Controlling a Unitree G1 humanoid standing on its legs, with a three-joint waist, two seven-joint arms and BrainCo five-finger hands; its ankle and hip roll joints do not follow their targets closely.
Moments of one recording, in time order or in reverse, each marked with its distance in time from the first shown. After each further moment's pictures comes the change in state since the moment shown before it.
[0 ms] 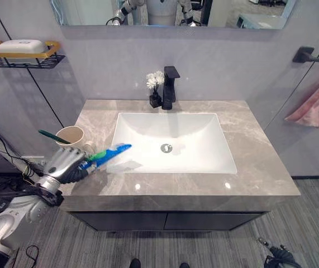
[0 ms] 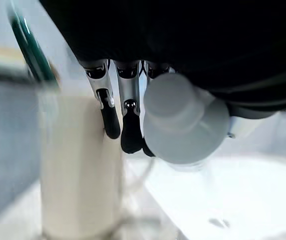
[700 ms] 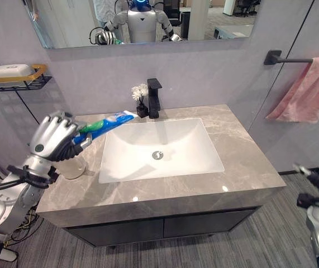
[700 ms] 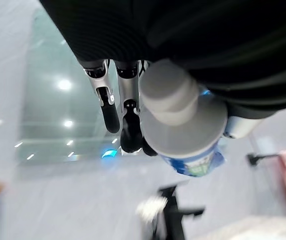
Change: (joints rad) left arm -0.144 0.004 0.078 -0.089 0.078 -0.019 0.091; right arm 0.058 -0.210 -0.121 -1.027 -0.393 -0.021 -0.229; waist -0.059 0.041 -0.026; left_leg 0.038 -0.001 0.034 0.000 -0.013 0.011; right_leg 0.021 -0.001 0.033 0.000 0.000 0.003
